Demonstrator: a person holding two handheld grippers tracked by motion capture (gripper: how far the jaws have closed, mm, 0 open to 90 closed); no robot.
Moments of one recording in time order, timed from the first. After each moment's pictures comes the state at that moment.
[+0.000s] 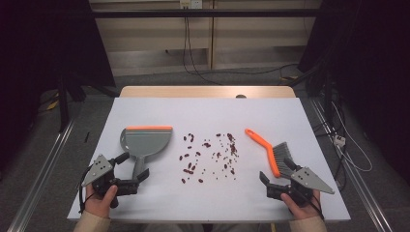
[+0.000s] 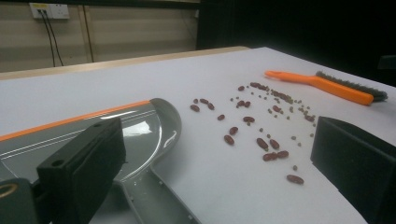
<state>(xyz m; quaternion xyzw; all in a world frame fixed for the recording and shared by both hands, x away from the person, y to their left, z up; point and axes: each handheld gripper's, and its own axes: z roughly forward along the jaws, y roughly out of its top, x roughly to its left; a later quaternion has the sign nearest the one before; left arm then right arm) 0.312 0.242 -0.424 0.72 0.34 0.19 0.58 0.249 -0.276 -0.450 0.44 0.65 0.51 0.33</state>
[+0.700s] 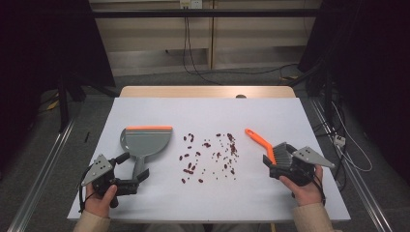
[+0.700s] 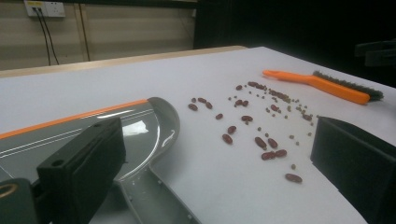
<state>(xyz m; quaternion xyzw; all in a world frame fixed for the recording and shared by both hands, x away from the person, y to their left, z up) 0.314 0.243 -0.425 0.72 0.34 0.18 0.58 0.293 -0.291 -0.429 0.49 0.66 0.48 0.31</state>
